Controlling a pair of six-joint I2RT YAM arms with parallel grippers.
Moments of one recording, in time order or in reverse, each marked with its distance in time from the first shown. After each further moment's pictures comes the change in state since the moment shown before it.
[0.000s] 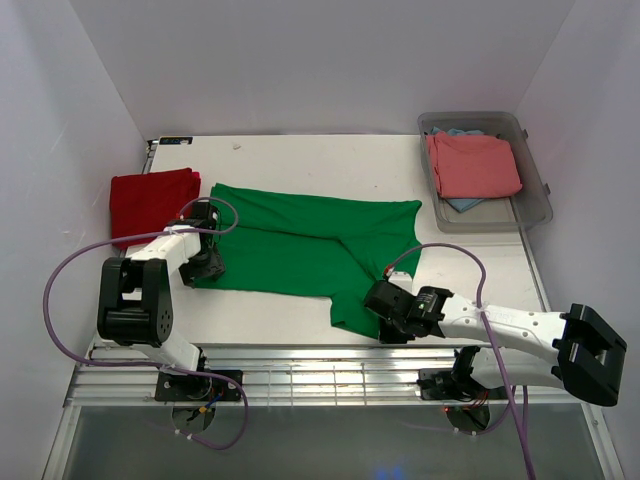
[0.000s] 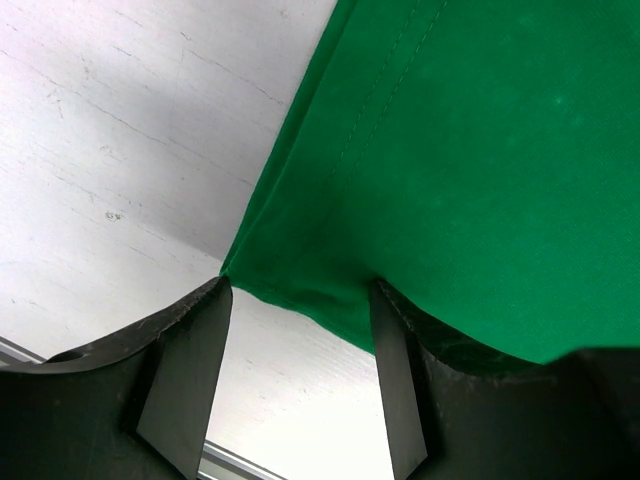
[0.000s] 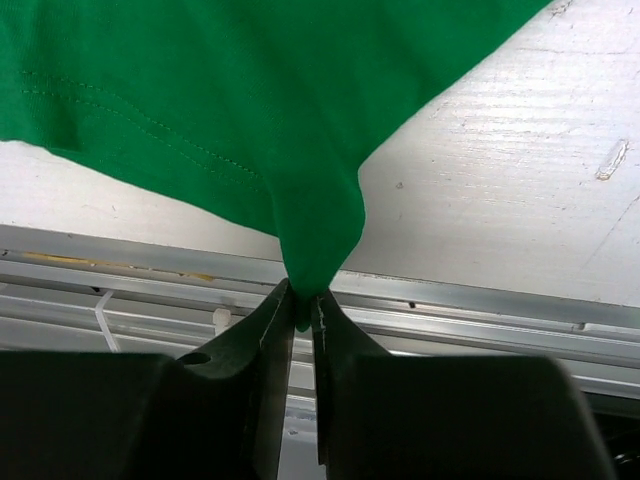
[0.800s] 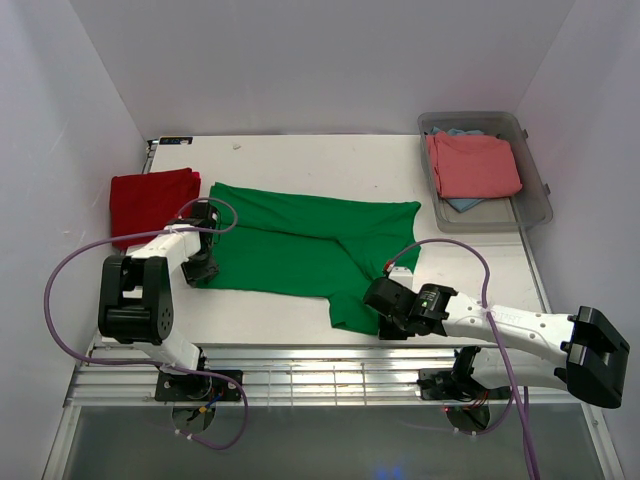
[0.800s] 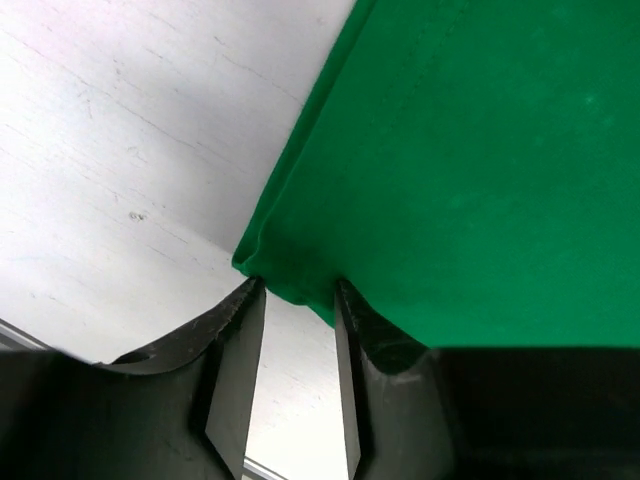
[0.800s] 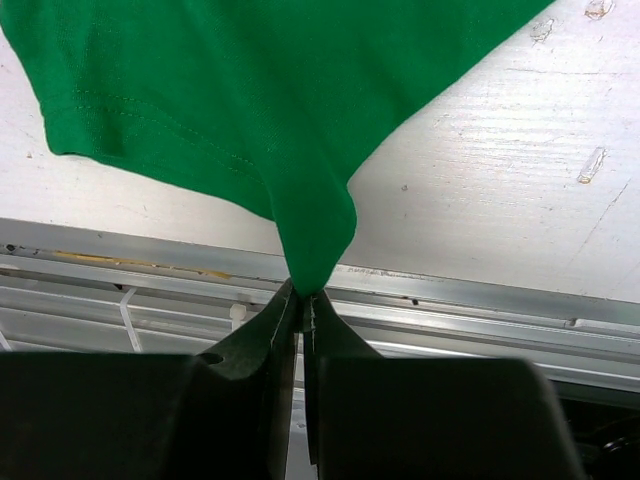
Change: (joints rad) left arm 0.004 0.012 0.009 -0.016 -0.035 -0.013; right arm 0.008 -0.024 0.045 -0.040 0.029 0.001
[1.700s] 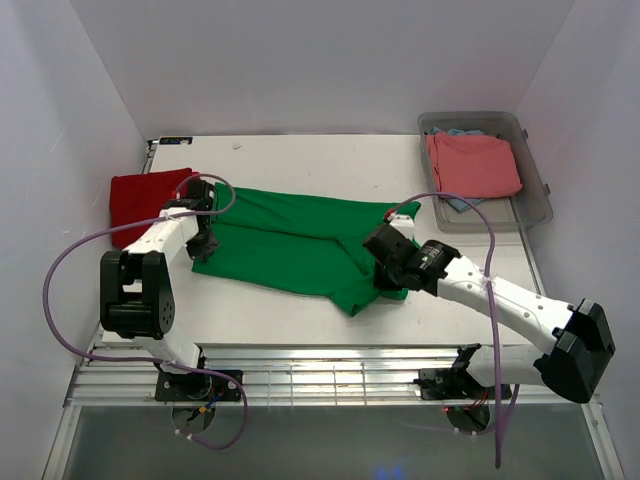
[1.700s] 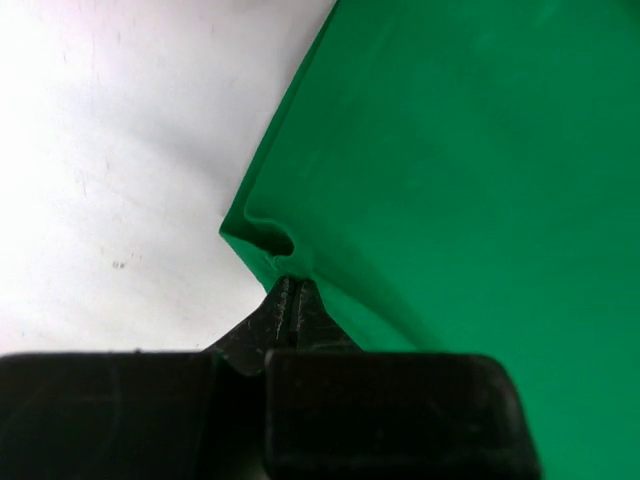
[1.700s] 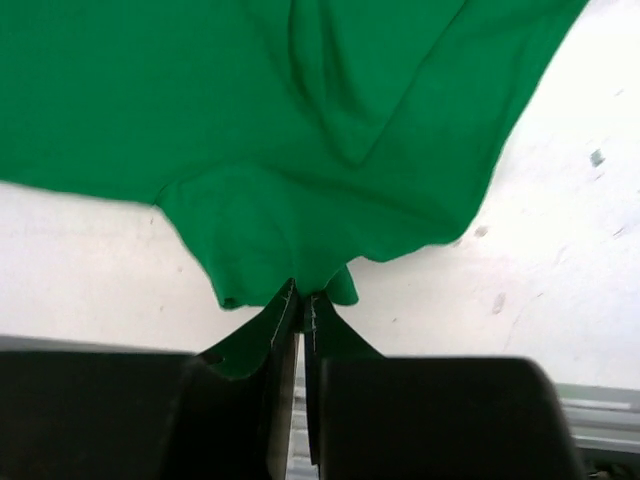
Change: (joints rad) left arm 0.004 0.037 0.156 -0.037 0.050 0.010; right arm -0.186 0.117 0.312 -0.047 0.110 -0.182
